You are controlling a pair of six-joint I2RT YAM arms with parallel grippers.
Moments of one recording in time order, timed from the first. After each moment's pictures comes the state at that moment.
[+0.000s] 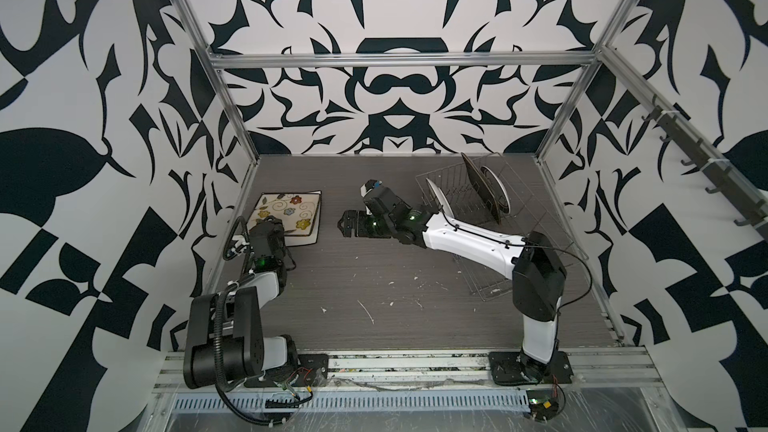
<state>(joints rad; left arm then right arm) 0.14 1.33 0.39 0.55 -0.15 -1.47 0.94 1.92 1.61 -0.38 -0.04 0.81</state>
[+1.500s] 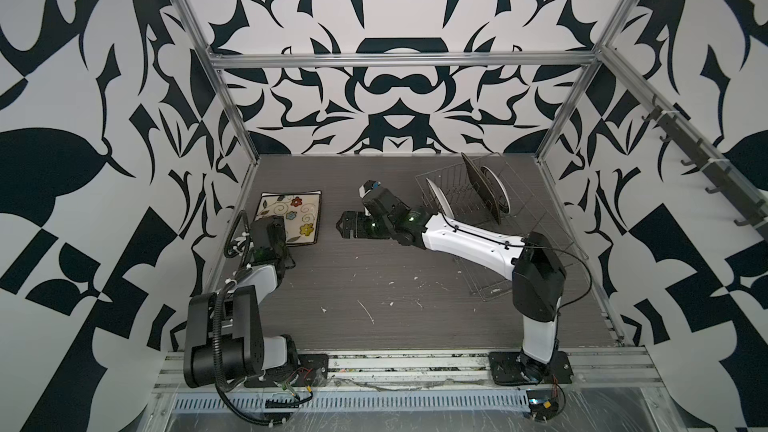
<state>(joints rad) 0.15 1.35 0.47 0.32 -0.11 -1.49 0.95 1.92 1.61 -0.38 -0.04 0.81</state>
